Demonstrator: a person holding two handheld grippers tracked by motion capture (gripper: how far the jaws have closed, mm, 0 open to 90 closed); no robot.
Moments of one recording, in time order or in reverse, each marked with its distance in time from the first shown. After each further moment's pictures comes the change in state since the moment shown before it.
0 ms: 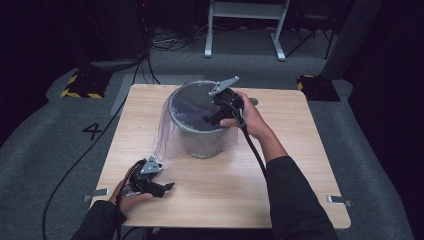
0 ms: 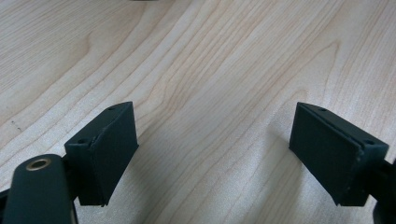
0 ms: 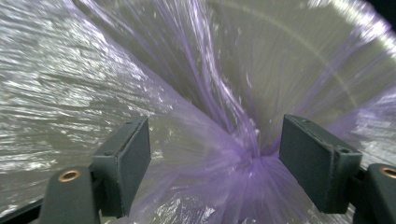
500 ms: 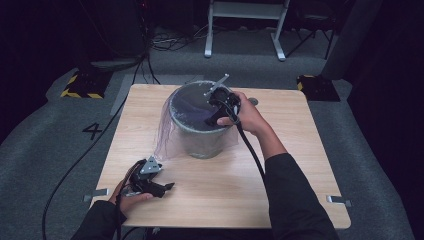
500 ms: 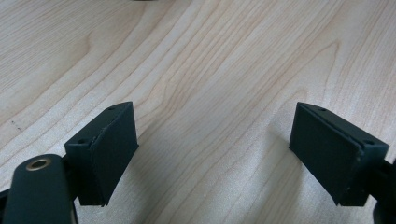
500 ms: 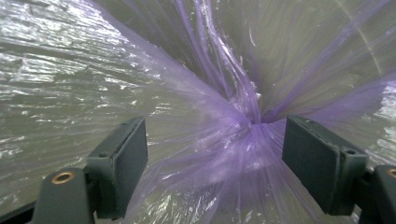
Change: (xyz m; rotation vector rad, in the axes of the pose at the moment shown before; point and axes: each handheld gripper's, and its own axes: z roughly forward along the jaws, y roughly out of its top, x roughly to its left) left arm 0.000 0.000 0.000 0.000 0.000 0.000; right arm -0.001 0.009 0.011 0.200 -0.008 0.007
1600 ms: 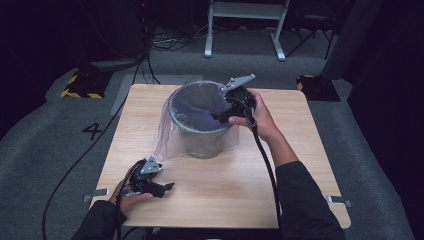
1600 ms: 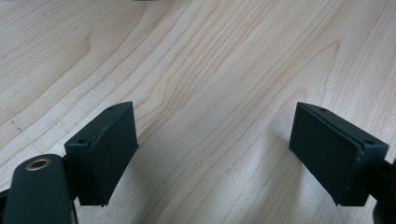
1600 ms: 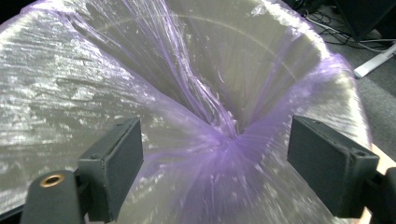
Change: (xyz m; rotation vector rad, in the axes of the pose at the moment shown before) left arm 0.000 0.000 0.000 -0.001 -0.001 0.000; right arm -0.004 -0.029 -0.041 -0.265 -0.035 0.077
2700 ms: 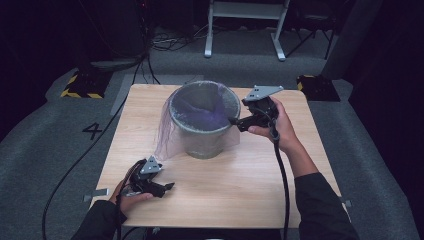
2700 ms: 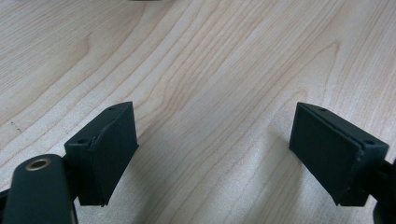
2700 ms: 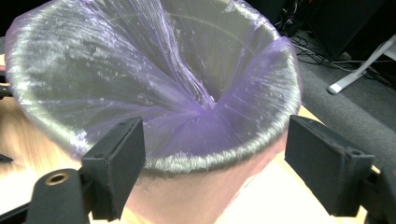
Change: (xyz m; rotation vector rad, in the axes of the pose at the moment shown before) left arm 0.000 0.000 0.000 -0.002 -0.001 0.001; right arm -0.001 -0.038 -0.052 -0.097 -0.054 -0.023
